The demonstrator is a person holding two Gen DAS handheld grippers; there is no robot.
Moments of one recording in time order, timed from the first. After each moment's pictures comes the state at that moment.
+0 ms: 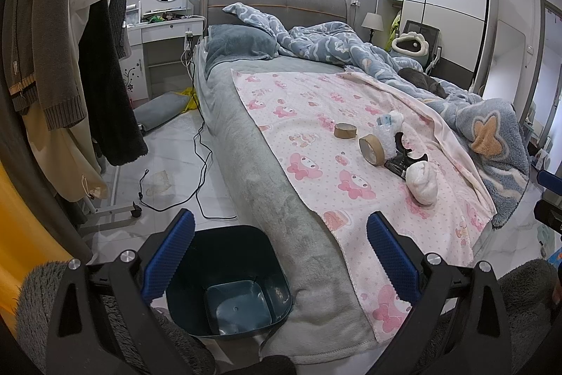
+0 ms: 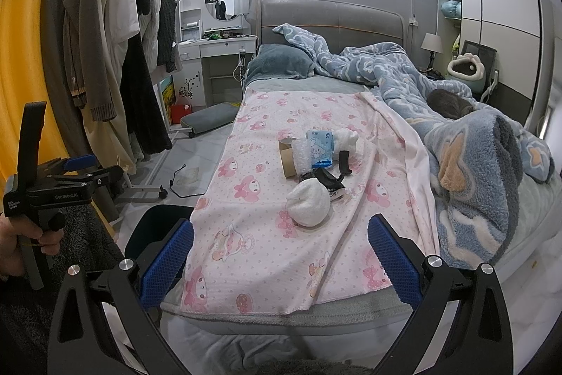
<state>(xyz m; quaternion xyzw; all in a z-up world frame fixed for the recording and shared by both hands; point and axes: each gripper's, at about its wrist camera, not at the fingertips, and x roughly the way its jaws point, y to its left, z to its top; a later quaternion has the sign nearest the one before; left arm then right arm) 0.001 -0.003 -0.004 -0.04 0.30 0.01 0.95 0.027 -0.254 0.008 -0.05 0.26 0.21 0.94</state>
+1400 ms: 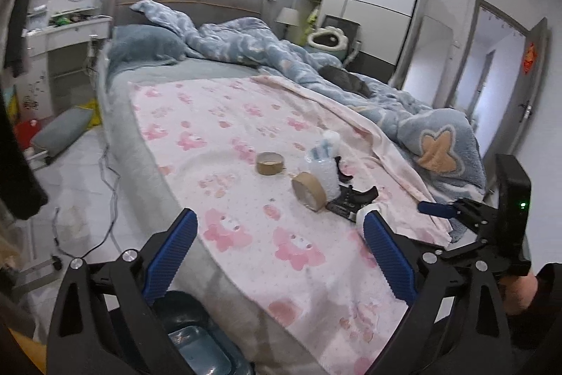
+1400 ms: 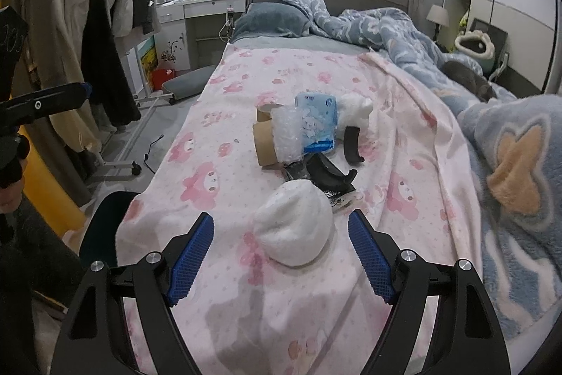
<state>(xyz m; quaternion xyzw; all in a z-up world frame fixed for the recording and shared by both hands) 0.136 -0.013 -0.002 -0.05 0.29 -0.21 0.93 0.163 -0.216 -0.062 -0.08 0.34 0.19 0.92</state>
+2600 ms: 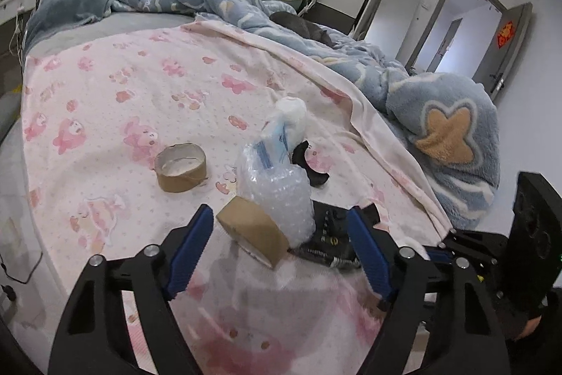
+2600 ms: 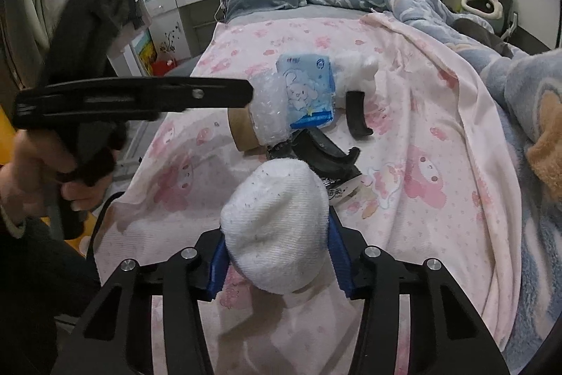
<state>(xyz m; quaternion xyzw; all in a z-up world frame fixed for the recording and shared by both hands) 0.275 -0.109 -0.064 -0.05 0.38 -0.31 0.87 0.206 -0.235 -0.085 -0.02 0.39 0.20 0.90</state>
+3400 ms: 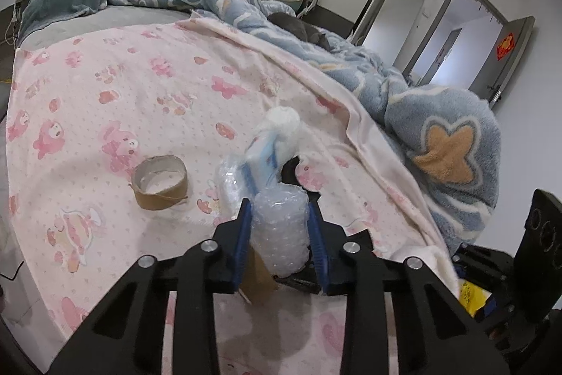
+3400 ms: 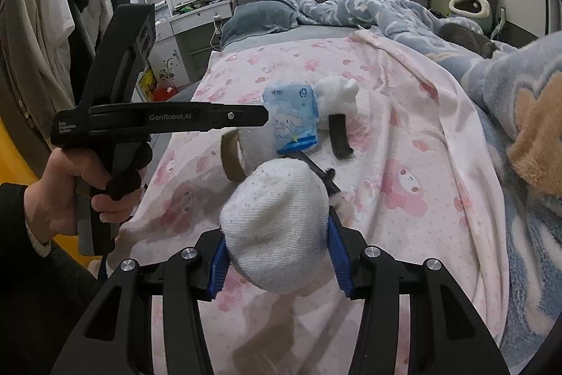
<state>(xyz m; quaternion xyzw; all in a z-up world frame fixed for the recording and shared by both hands) 0.287 -0.122 -0.060 -0.08 0.37 -0.32 0.86 0.201 -0.248 -0.069 0.01 0.35 0.20 0.91</state>
